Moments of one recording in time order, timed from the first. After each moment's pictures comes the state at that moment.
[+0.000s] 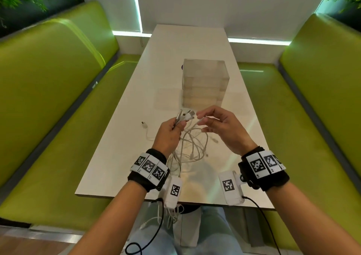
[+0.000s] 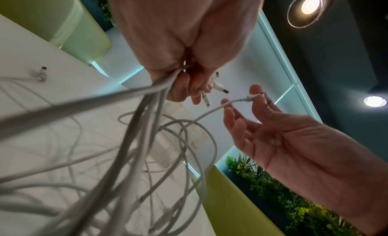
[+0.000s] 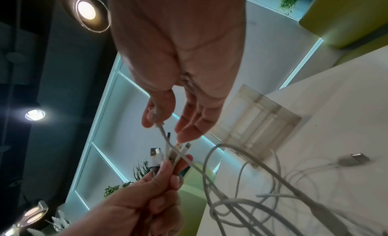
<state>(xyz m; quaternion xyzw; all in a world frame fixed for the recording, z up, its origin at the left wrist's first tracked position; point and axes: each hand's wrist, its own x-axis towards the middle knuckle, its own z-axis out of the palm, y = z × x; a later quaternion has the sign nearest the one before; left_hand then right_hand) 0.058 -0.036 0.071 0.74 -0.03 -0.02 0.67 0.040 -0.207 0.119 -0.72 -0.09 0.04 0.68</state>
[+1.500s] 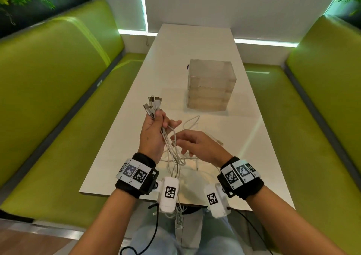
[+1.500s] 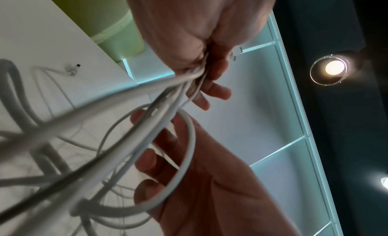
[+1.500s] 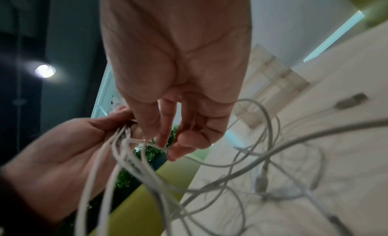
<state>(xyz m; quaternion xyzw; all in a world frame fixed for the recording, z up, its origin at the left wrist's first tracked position) 0.045 -0.008 0.096 0.47 0.01 0.03 0.88 0.041 -0.153 0.080 -0.82 -0.13 0.18 0.53</state>
